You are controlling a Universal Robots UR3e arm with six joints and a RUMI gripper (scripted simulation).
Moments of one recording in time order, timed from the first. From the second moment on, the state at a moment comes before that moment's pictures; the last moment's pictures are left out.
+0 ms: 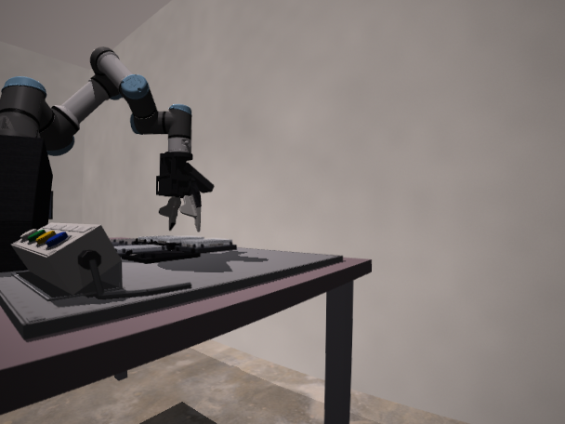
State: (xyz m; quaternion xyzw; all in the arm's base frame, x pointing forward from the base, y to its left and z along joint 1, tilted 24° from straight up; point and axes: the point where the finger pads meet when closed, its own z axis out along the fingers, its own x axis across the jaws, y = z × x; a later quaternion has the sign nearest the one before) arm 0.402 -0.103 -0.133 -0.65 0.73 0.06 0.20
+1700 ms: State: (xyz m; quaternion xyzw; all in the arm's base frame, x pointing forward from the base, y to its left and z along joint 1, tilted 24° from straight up) arm 0.463 -0.125 -0.155 -0.65 0.73 0.07 0.19
